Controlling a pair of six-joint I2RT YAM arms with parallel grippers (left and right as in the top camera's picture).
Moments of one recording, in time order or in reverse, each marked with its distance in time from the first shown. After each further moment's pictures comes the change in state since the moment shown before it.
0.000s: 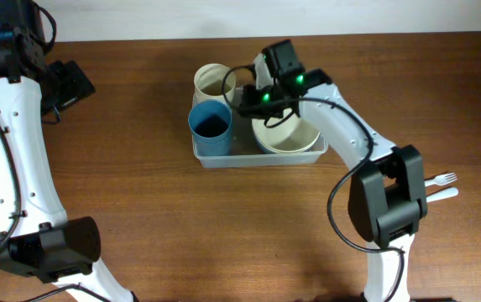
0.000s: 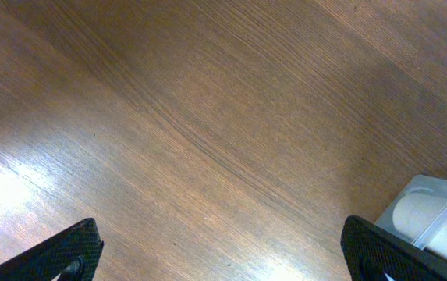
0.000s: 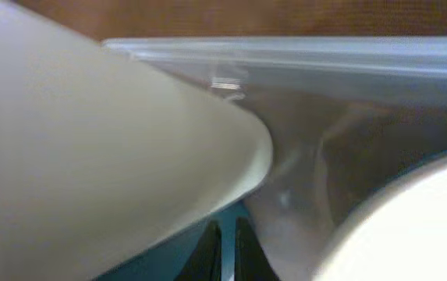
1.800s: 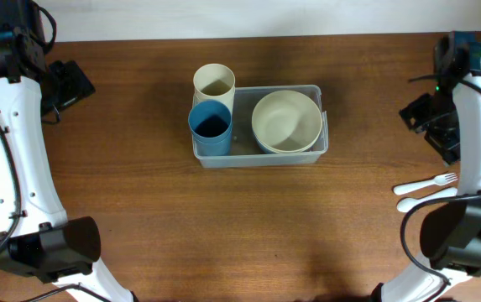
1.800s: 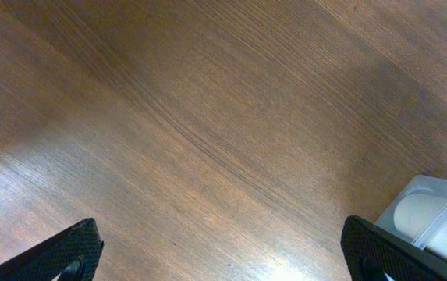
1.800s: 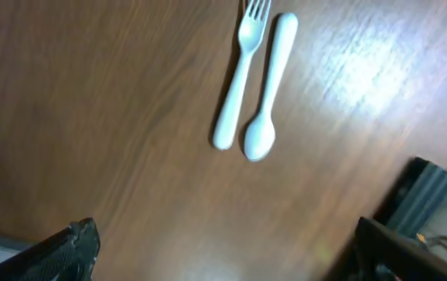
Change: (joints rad) left arm 0.000 0.000 0.000 0.000 0.000 0.000; right arm -0.594 -0.255 0.063 -0.858 0.678 0.481
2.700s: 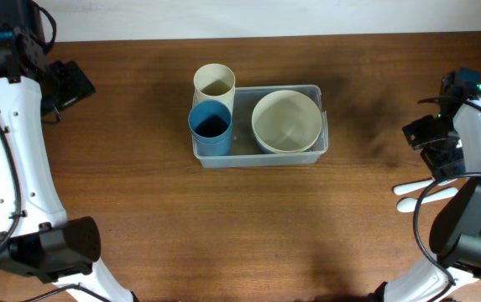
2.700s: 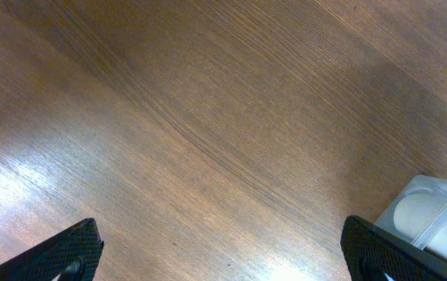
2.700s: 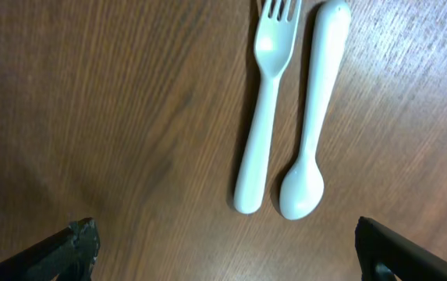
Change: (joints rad) left arm 0.000 0.000 0.000 0.000 0.000 0.000; right arm -0.125 0.010 -0.344 0.401 -0.089 0.009
